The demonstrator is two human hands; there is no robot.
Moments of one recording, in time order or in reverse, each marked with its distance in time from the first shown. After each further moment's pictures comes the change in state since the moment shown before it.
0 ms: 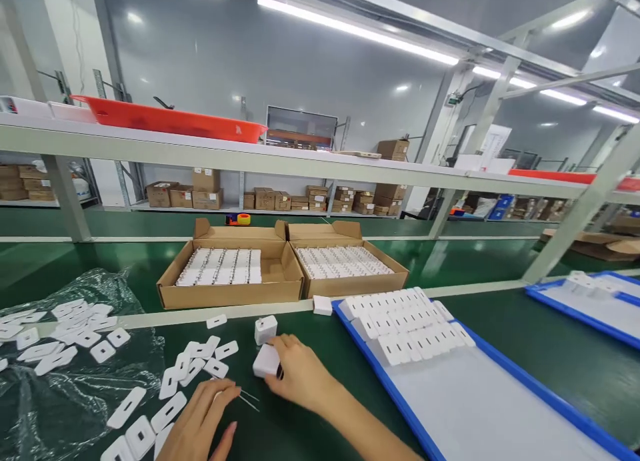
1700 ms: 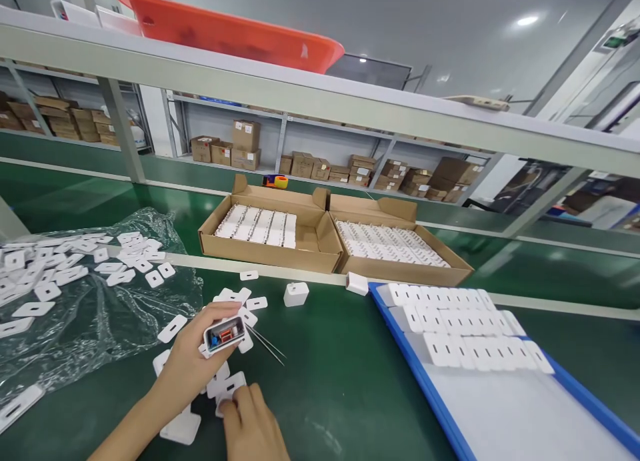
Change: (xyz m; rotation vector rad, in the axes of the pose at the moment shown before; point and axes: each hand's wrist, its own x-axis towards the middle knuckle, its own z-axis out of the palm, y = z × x) left_hand 0.020 -0.024 -0.047 -0.451 0.090 -0.330; right_hand -0.052 -0.086 0.116 0.049 0.354 -0.381
